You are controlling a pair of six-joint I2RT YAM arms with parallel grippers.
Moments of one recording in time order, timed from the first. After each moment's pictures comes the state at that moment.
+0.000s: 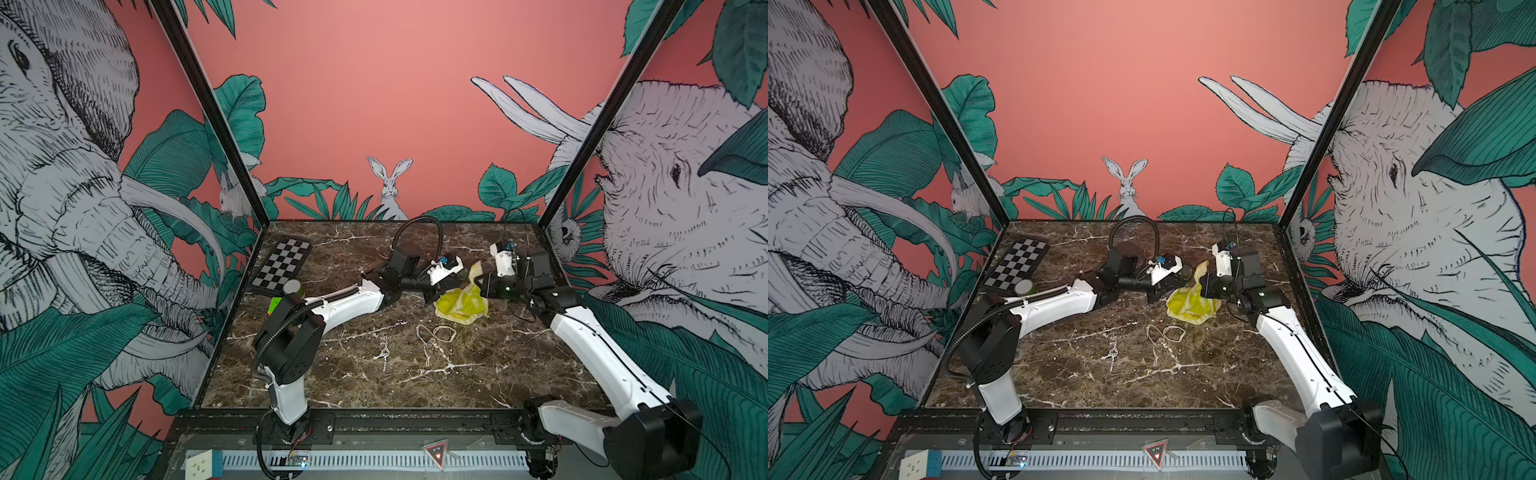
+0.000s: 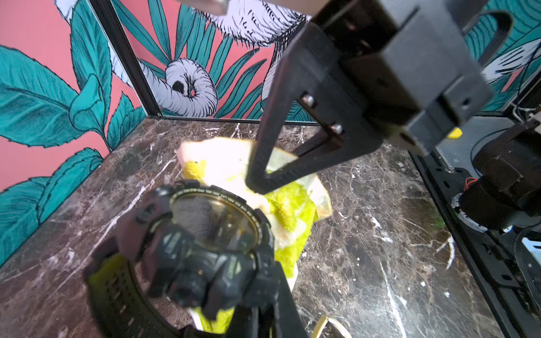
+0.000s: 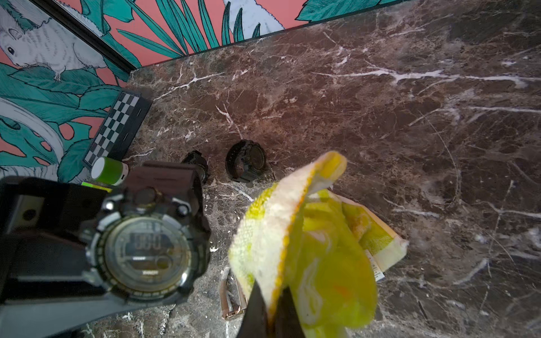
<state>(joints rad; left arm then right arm) -0.81 1.79 1.27 0.13 0.64 0.34 0.24 1.13 0.98 -0.55 -0.30 0.27</state>
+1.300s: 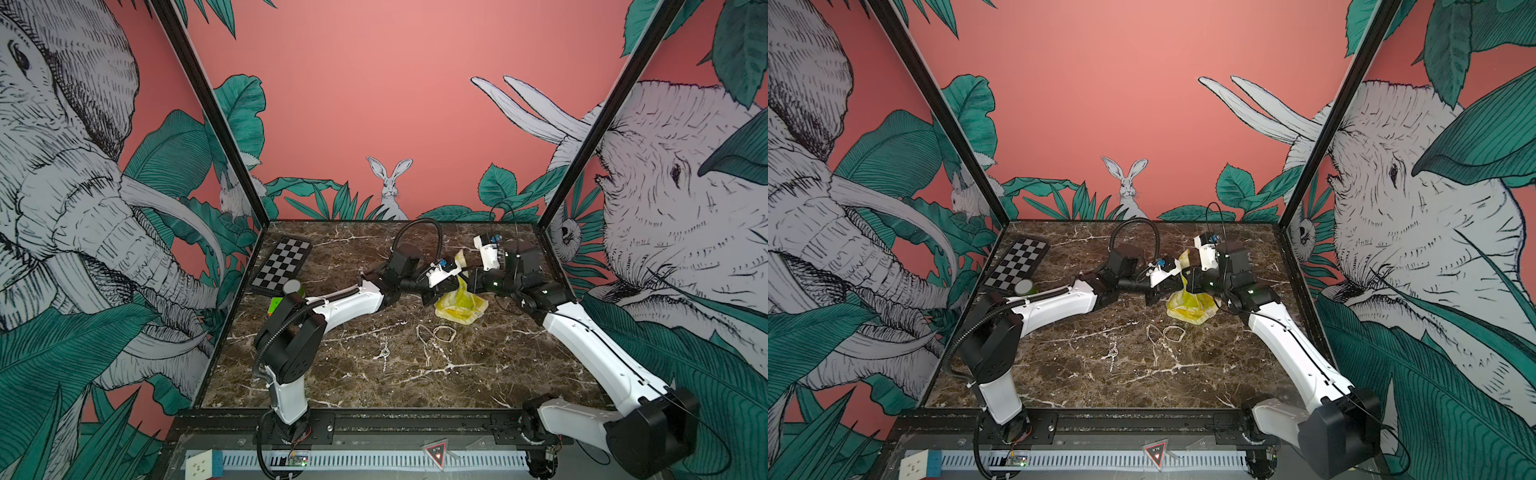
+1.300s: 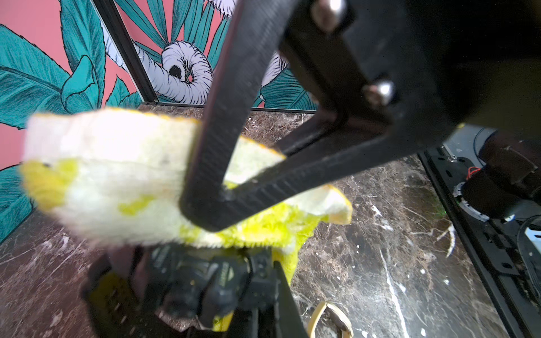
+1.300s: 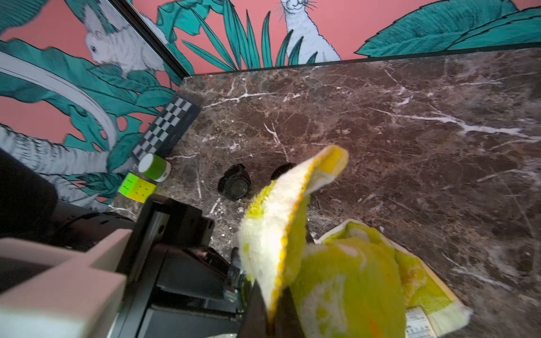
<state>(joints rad) -0.80 1.80 1.25 0.12 0.63 0.34 0.37 1.19 1.02 -0.44 -0.30 0.25</state>
